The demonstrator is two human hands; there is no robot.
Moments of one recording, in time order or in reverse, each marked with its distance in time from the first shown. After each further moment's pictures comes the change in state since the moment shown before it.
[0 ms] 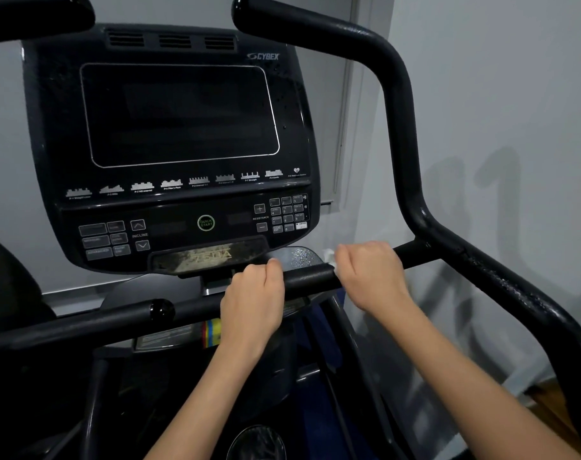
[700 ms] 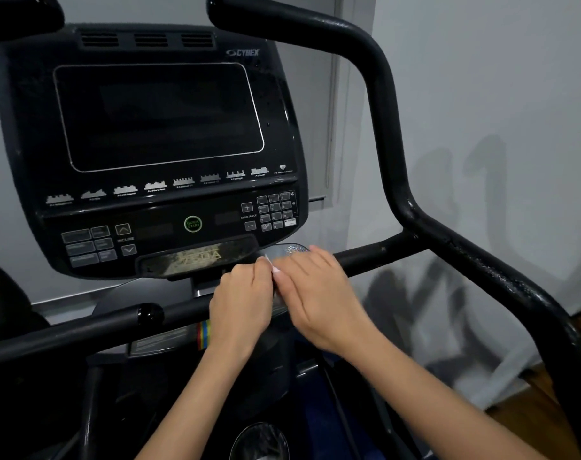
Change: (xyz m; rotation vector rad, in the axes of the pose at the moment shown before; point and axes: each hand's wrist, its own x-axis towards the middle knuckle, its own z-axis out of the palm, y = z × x) left_hand 0.005 -0.013 0.006 0.002 0.016 0.057; right_hand -0.030 -0.053 0.005 0.244 0.072 -0.246
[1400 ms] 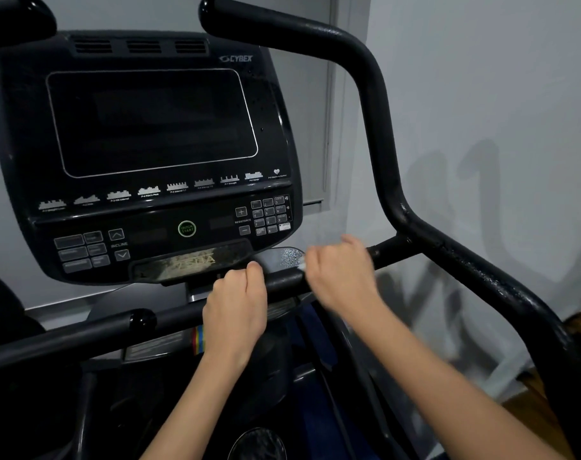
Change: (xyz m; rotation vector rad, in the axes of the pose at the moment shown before) left_hand -0.001 -0.002 0.006 0.101 0.051 -0.013; right_hand 0.022 0.028 -0.011 -0.181 -0.048 0.285
